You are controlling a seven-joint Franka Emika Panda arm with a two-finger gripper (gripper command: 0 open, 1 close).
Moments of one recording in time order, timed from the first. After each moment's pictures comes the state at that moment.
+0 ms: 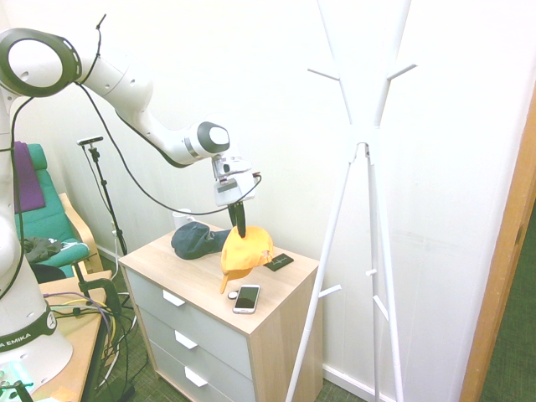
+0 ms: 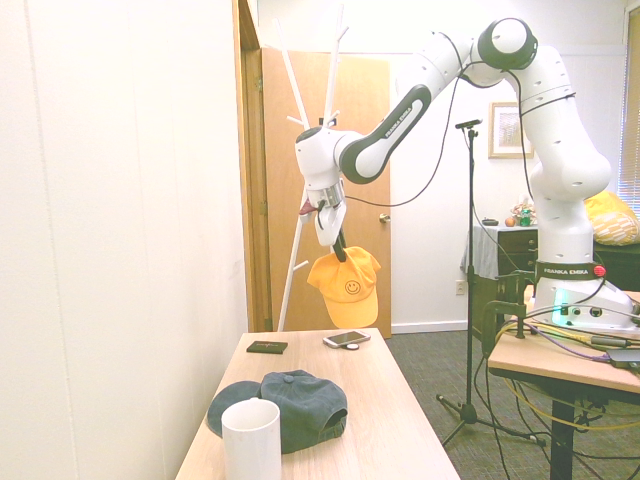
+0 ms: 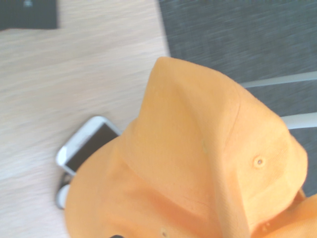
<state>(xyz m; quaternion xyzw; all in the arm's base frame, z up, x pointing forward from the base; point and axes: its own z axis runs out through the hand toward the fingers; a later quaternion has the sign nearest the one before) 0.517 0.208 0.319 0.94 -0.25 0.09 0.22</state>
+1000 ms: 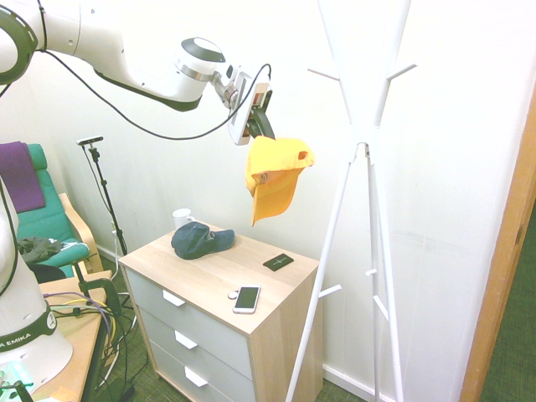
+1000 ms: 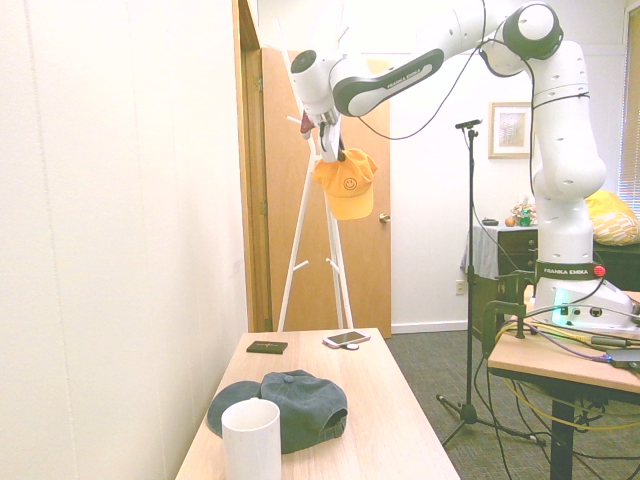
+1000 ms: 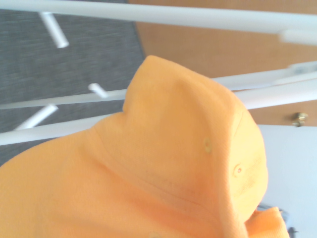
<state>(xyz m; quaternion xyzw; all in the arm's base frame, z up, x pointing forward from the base) 0.545 0.147 0.546 0.84 -0.22 0.24 0.43</state>
